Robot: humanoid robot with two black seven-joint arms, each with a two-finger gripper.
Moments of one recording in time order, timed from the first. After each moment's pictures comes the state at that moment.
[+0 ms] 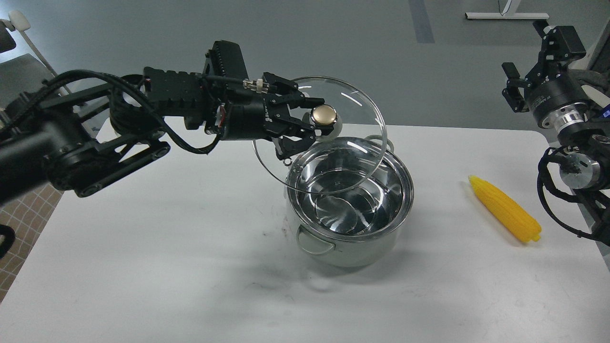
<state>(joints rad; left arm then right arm) -1.08 0.66 -0.48 -1.39 2.18 -0.22 -0.48 0.89 -0.45 0.56 0.62 -0.24 0.22 0.49</state>
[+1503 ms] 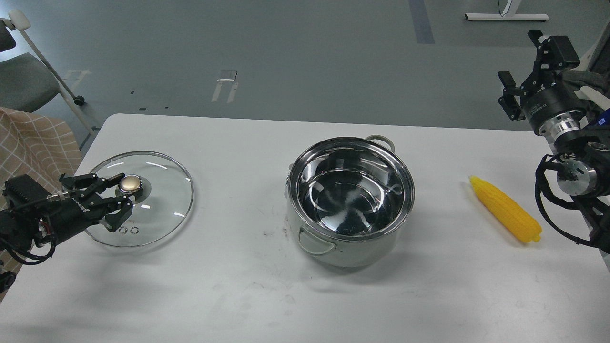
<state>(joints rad) -0.39 0.87 -0.46 -0.89 1.94 0.48 -0.49 0.86 -0.45 0.56 0.62 -0.24 0.22 0.49</state>
